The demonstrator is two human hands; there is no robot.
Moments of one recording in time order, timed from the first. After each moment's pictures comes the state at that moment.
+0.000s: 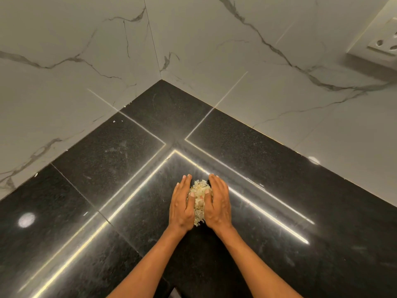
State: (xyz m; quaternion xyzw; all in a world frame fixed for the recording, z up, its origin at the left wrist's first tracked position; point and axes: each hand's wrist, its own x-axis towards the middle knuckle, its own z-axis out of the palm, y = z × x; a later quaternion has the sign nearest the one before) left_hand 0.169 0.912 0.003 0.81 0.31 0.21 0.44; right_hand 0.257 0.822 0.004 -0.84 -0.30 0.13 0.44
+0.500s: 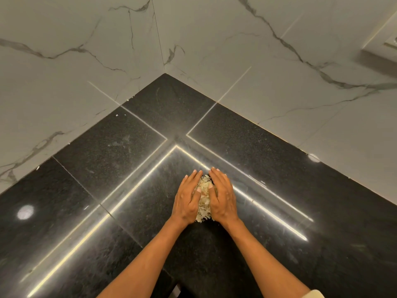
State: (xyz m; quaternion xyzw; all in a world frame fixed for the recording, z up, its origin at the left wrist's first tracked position) left_hand 0.171 0.927 0.004 0.83 0.24 0.19 0.46; right_hand 0.274 0.825 -0.003 -0.83 -0.36 0.13 0.41
